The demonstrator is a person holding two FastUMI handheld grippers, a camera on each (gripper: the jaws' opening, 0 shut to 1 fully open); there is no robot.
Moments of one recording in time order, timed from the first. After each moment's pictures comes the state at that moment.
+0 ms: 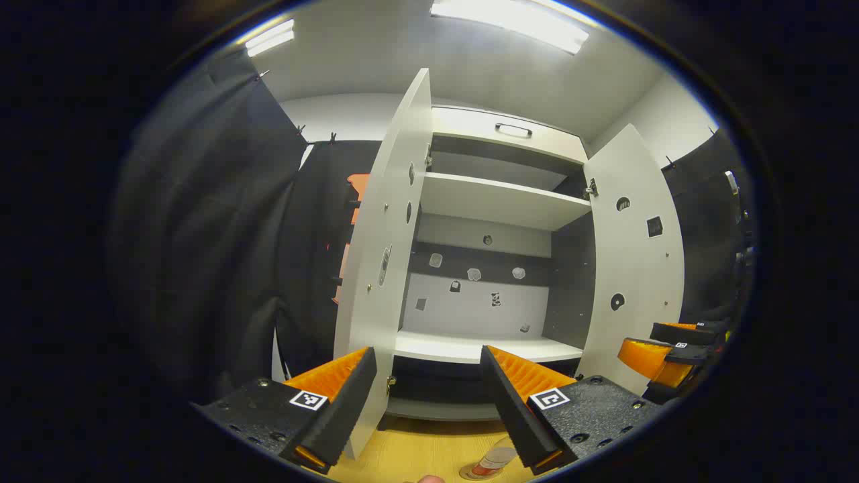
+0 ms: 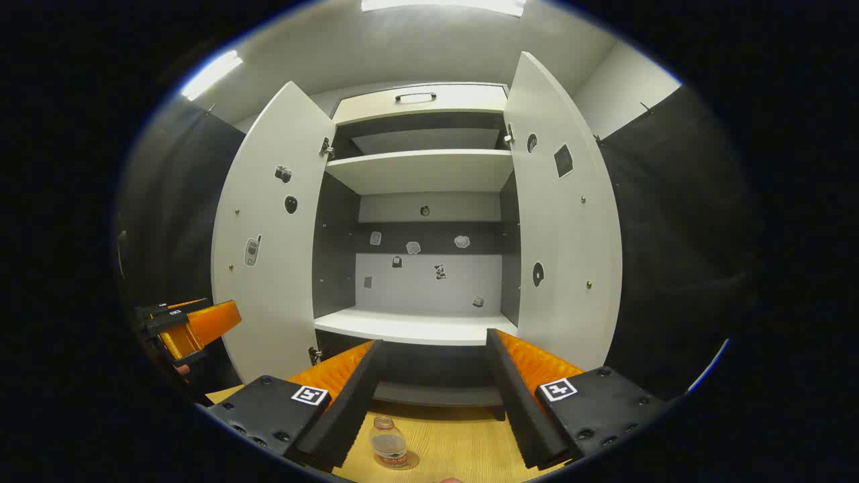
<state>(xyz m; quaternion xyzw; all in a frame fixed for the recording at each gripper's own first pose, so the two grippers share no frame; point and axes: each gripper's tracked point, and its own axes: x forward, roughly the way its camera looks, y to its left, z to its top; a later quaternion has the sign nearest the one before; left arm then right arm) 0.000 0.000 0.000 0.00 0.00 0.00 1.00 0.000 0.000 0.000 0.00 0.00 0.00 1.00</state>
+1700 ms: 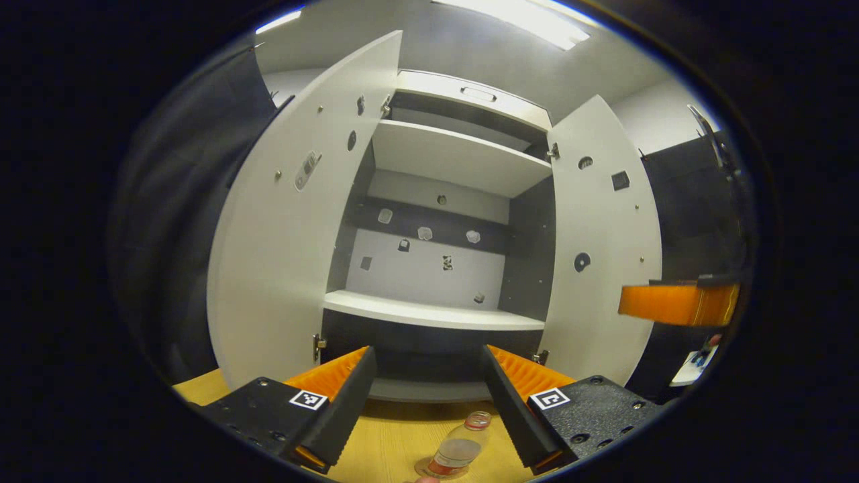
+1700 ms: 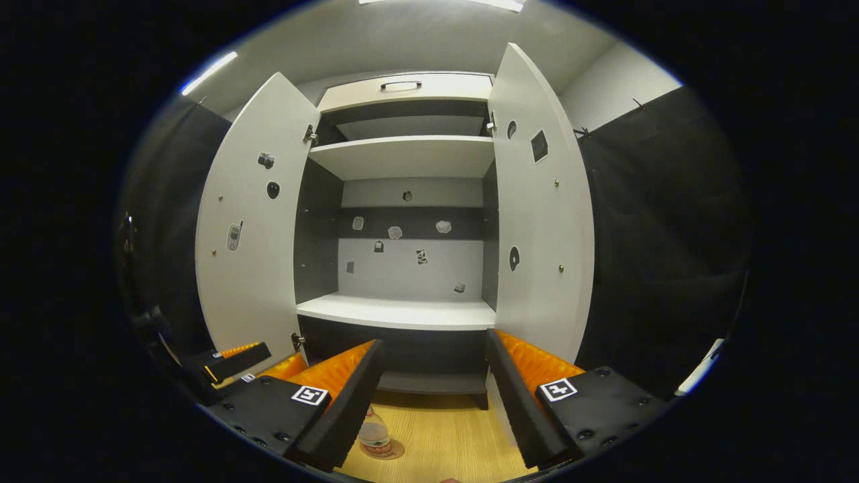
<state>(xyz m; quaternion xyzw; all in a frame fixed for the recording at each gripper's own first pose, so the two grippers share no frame) 0.022 -0.096 -0.136 -0.02 0.05 -0.12 0.99 -0.009 -0.031 -0.018 0.00 0.04 -0.04 1.00</state>
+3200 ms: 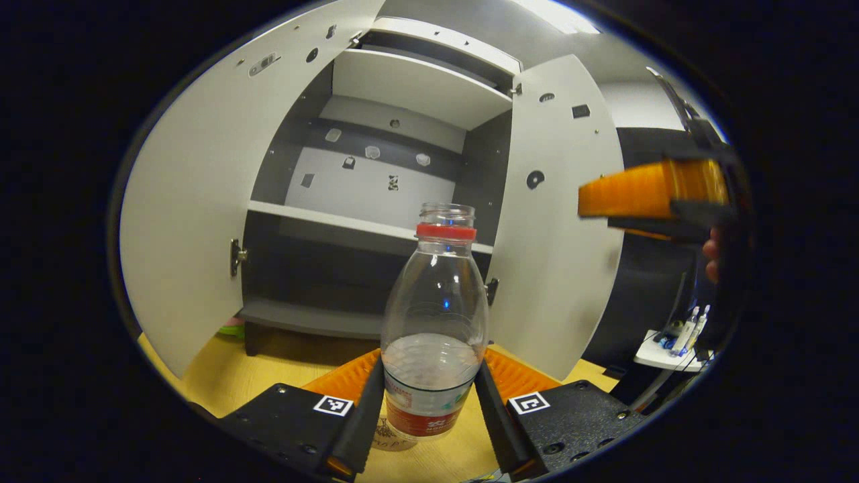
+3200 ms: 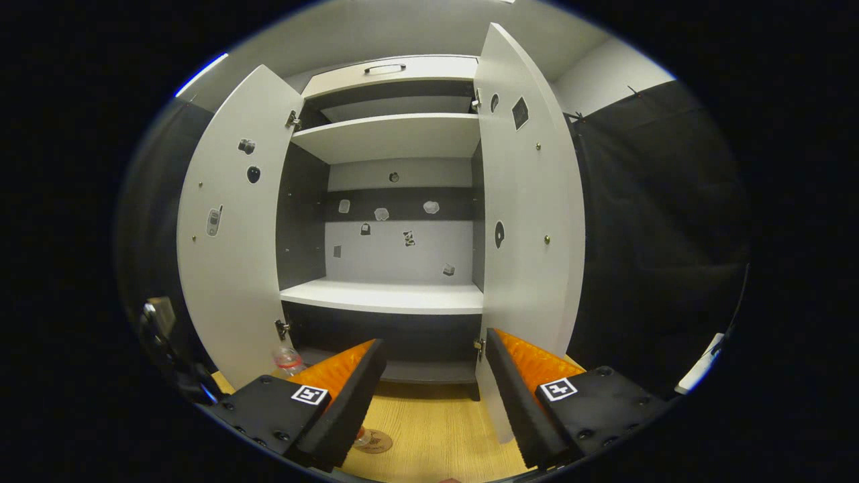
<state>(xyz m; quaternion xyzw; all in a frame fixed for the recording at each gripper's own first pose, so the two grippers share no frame) 0.005 -0.142 -0.179 -0.07 0.14 -0.20 0.97 0.004 -0.058 -0.045 0.00 0.06 -0.05 1.00</state>
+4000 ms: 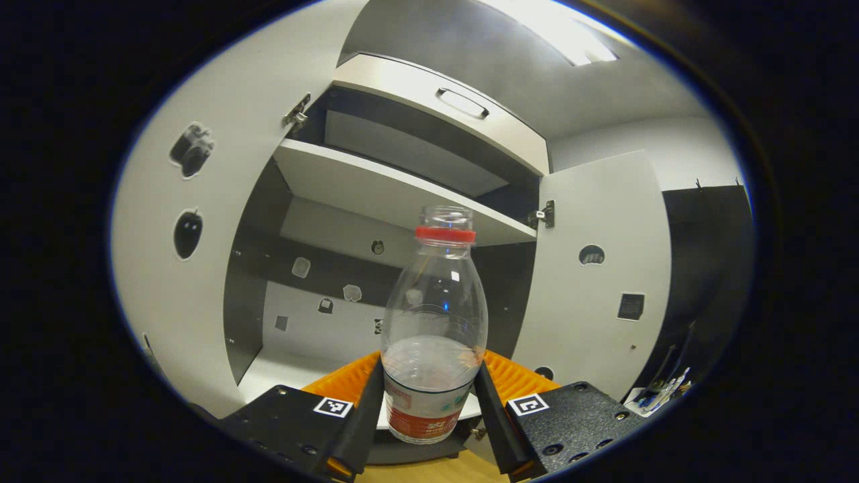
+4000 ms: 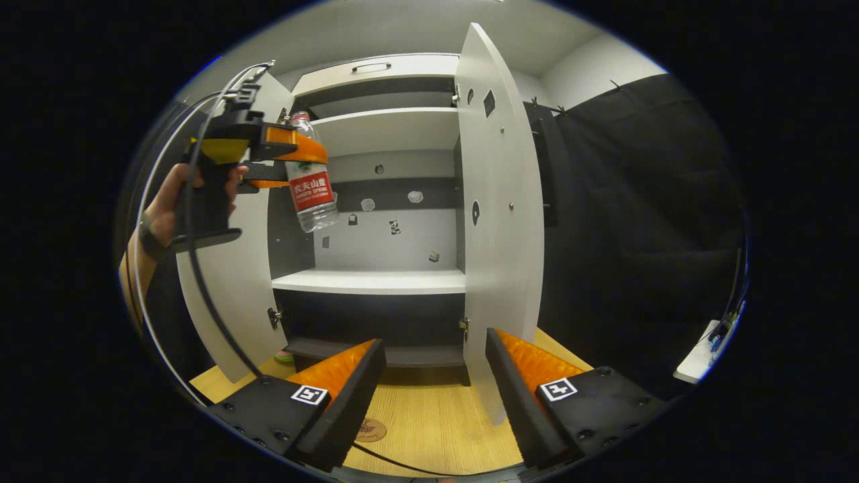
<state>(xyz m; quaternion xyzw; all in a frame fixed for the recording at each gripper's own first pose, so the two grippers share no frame) 0.231 -0.167 0.068 -0.06 0.07 -0.22 0.97 -0.039 -0.072 -0.069 0.01 0.07 -0.08 0.99</state>
